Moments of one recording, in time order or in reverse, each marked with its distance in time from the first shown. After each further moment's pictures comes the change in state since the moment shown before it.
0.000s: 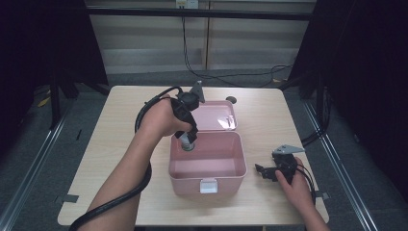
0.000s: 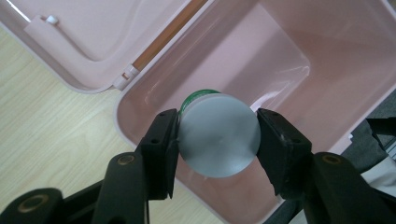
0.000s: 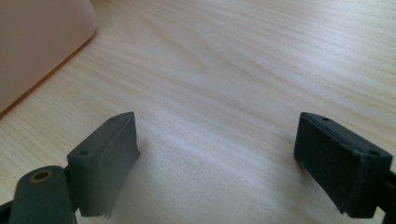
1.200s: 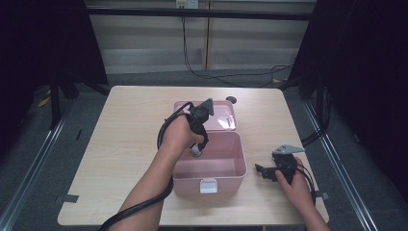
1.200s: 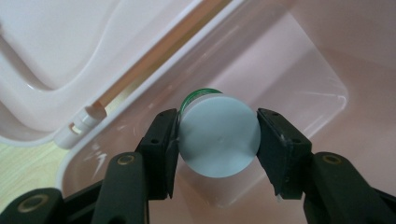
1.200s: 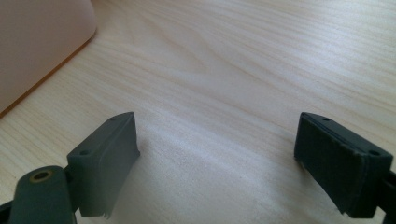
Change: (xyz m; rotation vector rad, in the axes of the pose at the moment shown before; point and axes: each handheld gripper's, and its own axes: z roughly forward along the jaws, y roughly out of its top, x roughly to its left) left arm -0.008 0.017 0.066 -0.007 0.063 -0.079; right arm 0.000 0.000 0.000 0.000 0.001 0.000
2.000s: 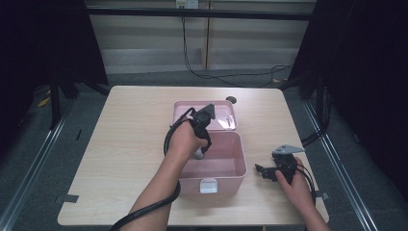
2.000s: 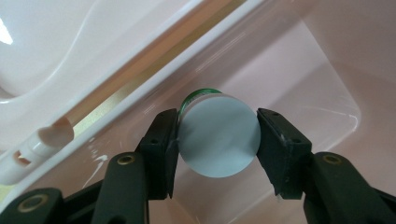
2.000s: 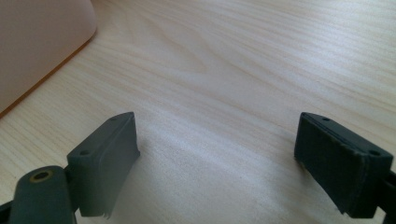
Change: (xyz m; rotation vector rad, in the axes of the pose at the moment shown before) left arm -0.002 0.002 0.024 0.001 0.015 -0.050; right arm 0.000 0.000 0.000 -0.002 0.000 0.000
